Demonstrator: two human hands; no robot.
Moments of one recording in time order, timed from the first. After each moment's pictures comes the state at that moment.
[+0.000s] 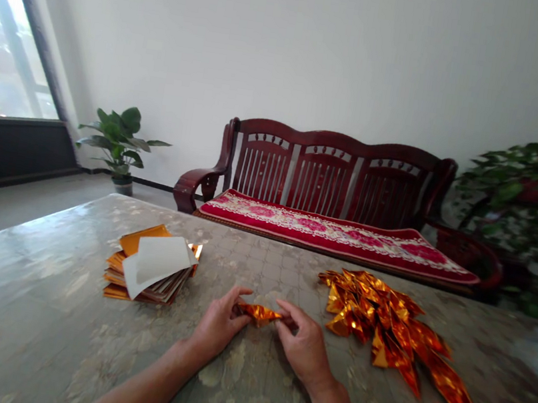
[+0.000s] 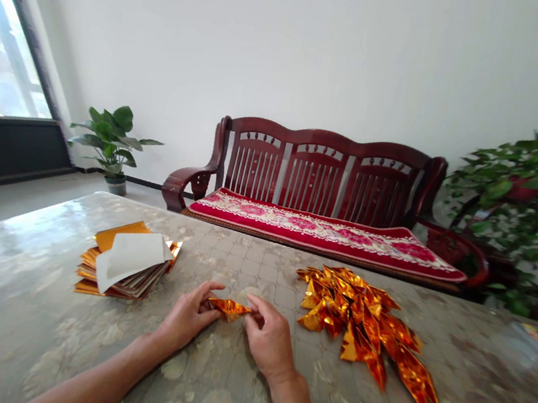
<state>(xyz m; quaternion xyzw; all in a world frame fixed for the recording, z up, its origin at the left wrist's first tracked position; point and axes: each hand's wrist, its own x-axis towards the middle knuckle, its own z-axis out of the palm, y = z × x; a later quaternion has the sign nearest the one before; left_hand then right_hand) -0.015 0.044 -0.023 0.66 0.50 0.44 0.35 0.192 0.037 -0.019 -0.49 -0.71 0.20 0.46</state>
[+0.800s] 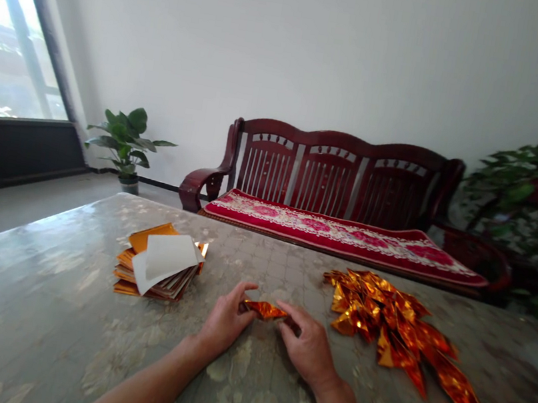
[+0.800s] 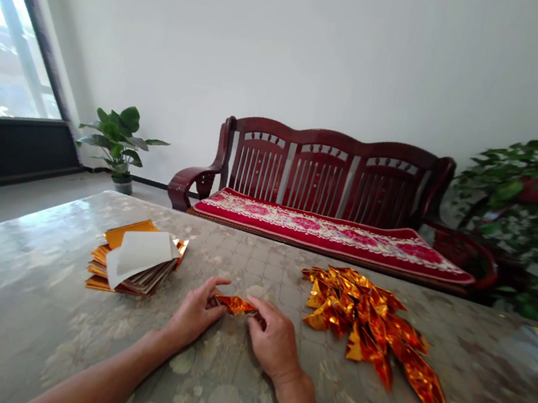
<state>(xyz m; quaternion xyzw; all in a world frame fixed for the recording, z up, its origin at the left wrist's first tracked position) -0.013 0.044 -0.020 0.67 0.49 0.46 0.33 0.191 0.031 -0.013 -0.48 -0.76 0.17 0.41</state>
